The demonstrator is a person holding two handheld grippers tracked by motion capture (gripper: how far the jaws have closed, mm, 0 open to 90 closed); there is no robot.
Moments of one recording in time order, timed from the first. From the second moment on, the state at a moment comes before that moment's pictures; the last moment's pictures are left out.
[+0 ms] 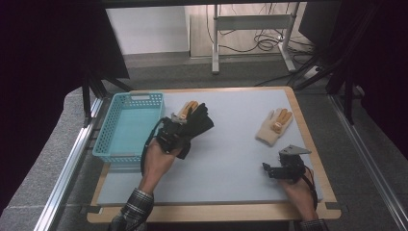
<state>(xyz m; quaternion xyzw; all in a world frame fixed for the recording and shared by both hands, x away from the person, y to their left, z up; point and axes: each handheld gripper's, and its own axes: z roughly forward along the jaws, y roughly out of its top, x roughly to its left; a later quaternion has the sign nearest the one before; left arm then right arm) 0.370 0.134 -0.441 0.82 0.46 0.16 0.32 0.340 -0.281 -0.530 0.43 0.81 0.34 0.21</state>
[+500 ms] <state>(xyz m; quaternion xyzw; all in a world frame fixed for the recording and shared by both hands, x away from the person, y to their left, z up) 0.401 0.253 -0.434 0.74 0.59 0.19 0.28 0.340 -0.281 -0.530 0.43 0.81 0.34 0.21</state>
